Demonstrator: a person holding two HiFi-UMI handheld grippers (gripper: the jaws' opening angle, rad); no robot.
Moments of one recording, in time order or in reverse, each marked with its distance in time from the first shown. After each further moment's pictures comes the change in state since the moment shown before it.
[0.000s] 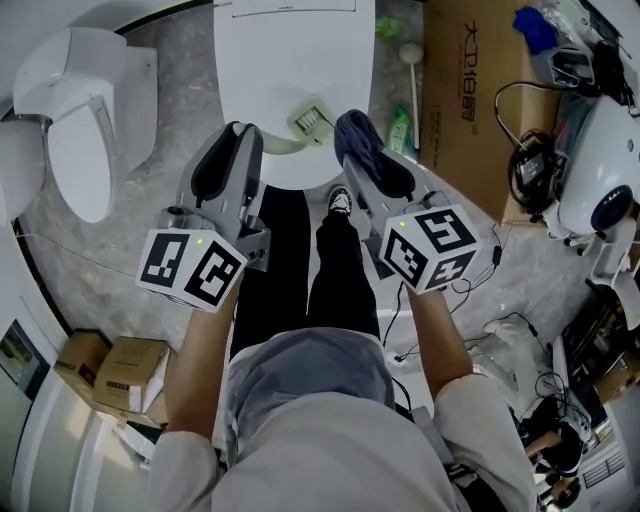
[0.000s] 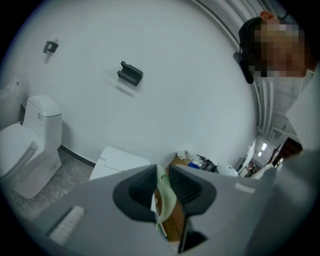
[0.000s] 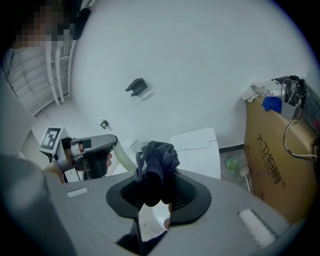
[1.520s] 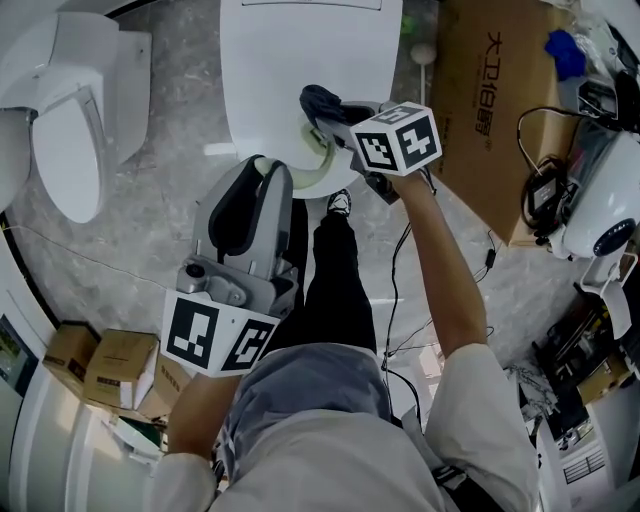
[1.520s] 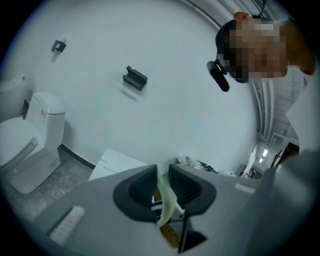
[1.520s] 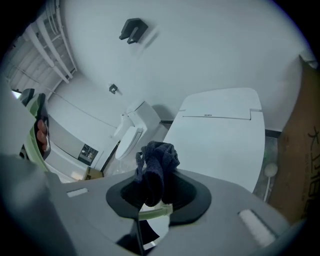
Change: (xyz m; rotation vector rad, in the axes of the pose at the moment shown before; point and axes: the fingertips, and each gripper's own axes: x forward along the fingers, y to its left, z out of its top) left arm 0.002 0.016 0.001 -0.030 -0.077 -0.002; right arm 0.195 -0.043 -0.067 -0.139 0.438 0.236
